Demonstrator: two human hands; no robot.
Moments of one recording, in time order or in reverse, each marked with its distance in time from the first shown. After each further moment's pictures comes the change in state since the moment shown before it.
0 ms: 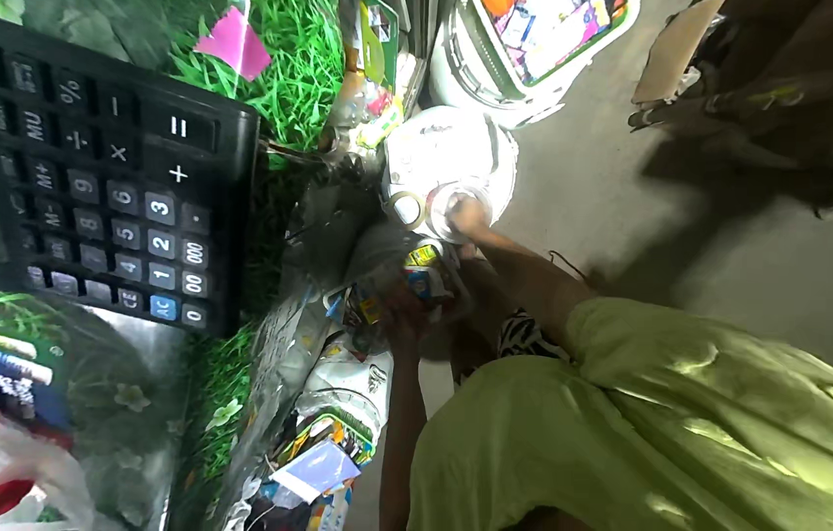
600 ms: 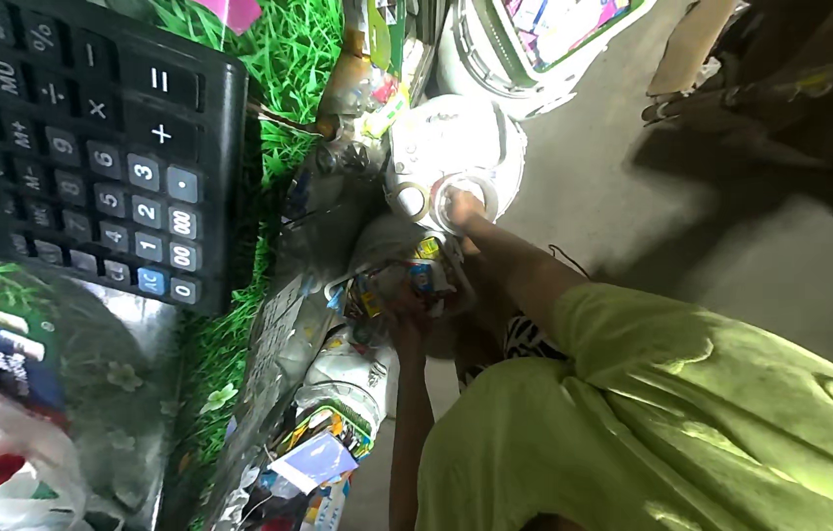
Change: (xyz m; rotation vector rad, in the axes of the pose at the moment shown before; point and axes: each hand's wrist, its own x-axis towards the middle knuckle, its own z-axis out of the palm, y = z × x) left_hand -0.017 -0.016 0.002 -0.056 0.034 -0.080; right_hand 0.010 -0.010 0.015 -0.317 -0.130 -0.085
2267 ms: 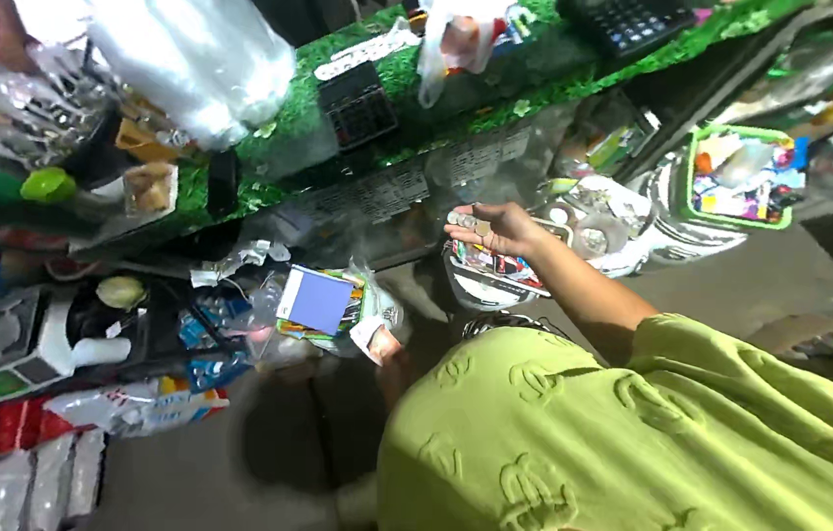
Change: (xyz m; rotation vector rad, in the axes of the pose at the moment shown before) left_hand -0.382 -0.252 -0.243 -0.252 0.581 0.003; right_hand -0.525 -0.135 0.141 0.833 -0.993 -0.378
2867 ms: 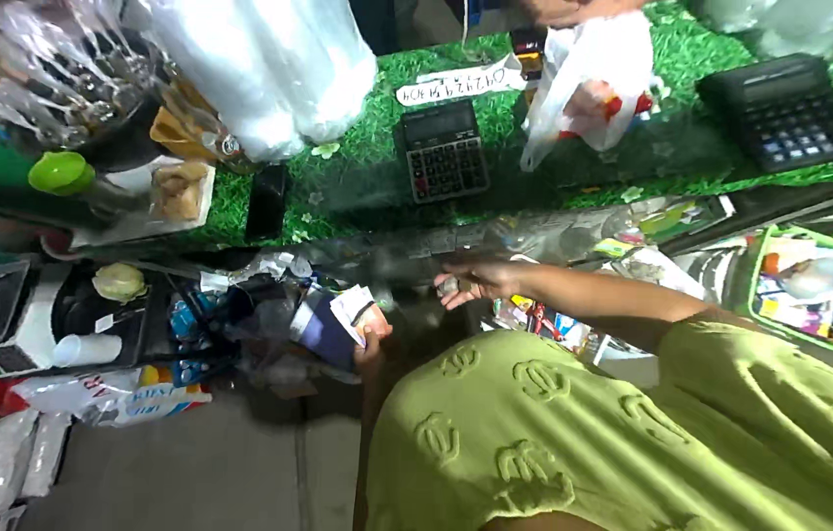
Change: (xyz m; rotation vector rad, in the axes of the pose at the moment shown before) left_hand 0.242 -0.010 -0.006 -0.708 0.239 0.041; right_hand 0.170 -0.001 0.100 -0.553 -0.178 0.458
